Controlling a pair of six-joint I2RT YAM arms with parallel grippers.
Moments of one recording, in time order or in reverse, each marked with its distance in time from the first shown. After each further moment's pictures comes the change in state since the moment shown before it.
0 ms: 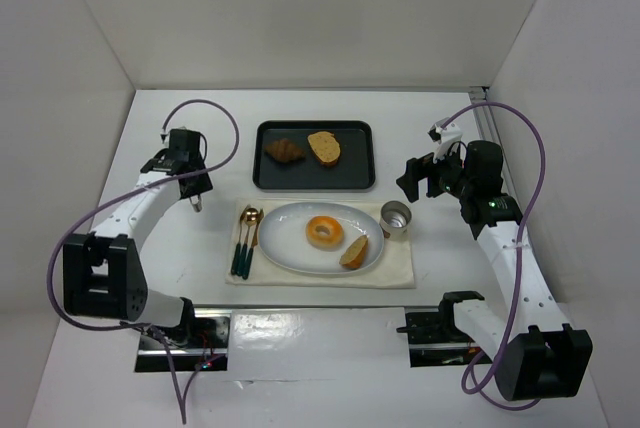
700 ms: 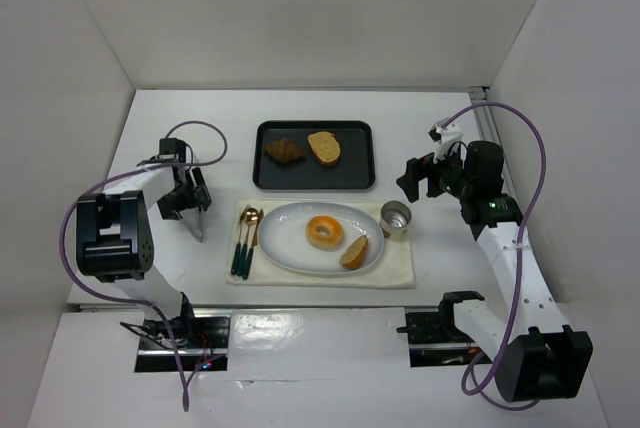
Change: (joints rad) left arm 0.184 0.278 -0.018 0.026 0.170 0.105; right arm 0.000 -0.007 0.000 0.000 0.000 0.000
